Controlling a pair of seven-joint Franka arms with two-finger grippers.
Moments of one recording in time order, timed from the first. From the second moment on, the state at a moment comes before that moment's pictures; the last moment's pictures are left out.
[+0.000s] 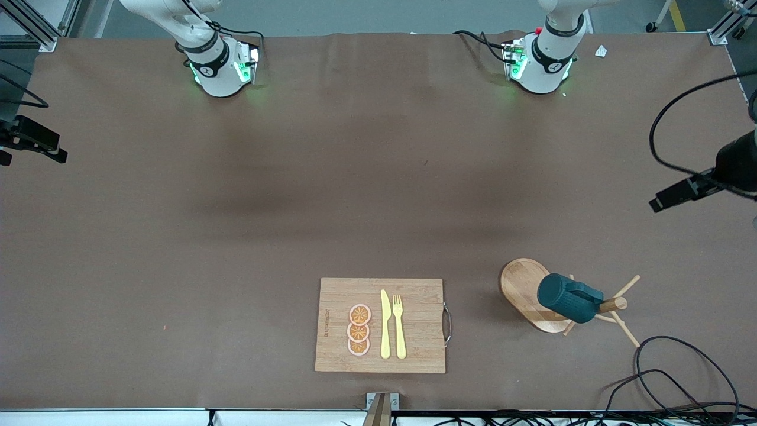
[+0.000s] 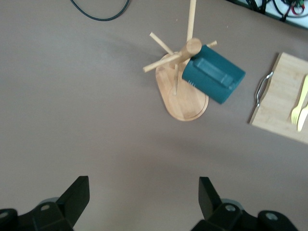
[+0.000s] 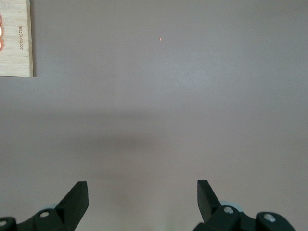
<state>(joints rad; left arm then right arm) 0.24 0.22 -0.32 -1.26 0.02 1.48 -0.36 0.03 0.05 -0.12 -1.43 0.02 1.48 -0.12</state>
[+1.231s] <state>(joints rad) 0.03 -0.01 -0.03 -1.50 0.02 1.46 -0.16 0.03 0.05 -0.12 -1.43 0.02 1.48 -0.12</state>
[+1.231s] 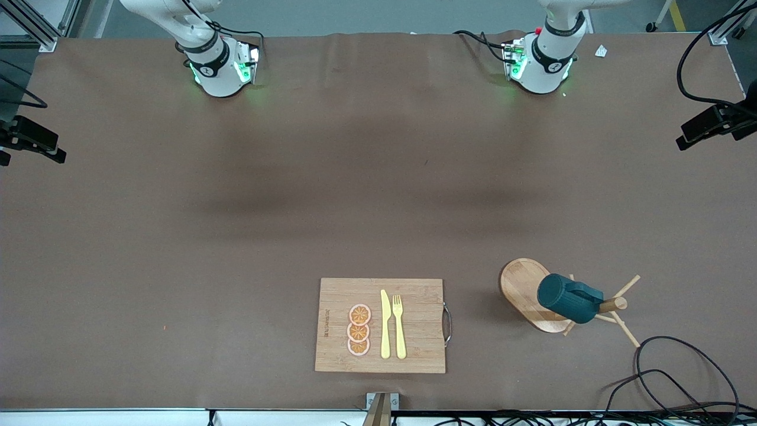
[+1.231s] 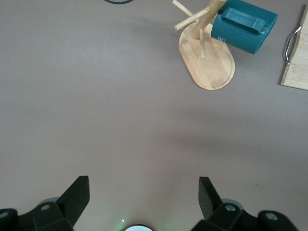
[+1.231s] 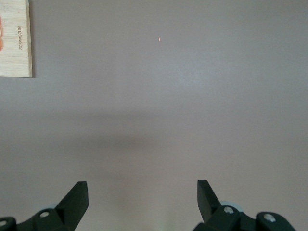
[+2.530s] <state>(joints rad) -0.02 0.00 -0.01 -1.53 0.02 1.47 -0.14 0.03 0.05 -0.12 -1.43 0.02 1.48 -0.12</state>
